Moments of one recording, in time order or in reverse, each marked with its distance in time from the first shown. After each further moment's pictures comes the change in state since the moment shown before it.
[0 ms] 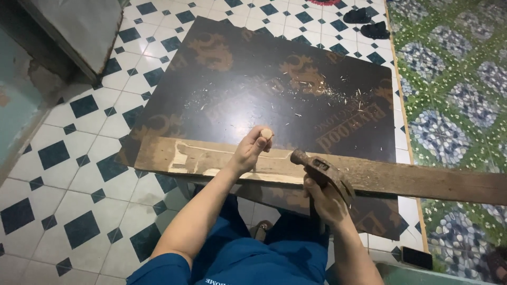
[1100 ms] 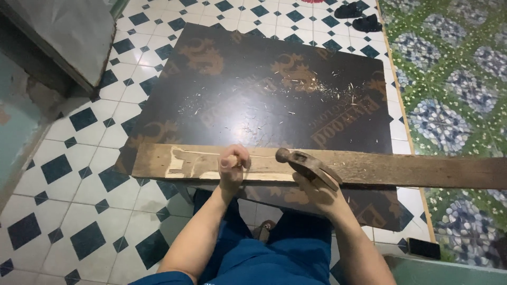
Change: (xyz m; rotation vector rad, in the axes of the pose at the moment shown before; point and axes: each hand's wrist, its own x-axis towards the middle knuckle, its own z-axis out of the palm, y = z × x) left_hand -0.040 0.015 0.013 -0.158 0.355 0.248; right_hand -0.007 -0.031 -0.021 -0.209 -0.024 -0.089
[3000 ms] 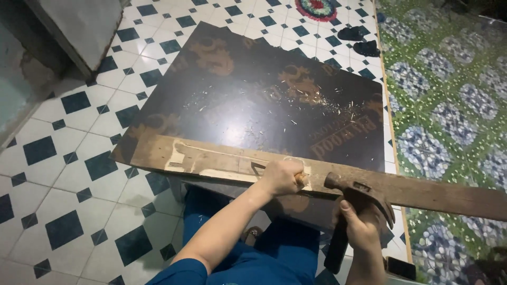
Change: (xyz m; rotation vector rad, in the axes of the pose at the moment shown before) left_hand -0.008 -0.024 0.090 0.937 -0.487 0.359; right_hand -0.050 0.075 -0.008 0.710 0.216 -0.222
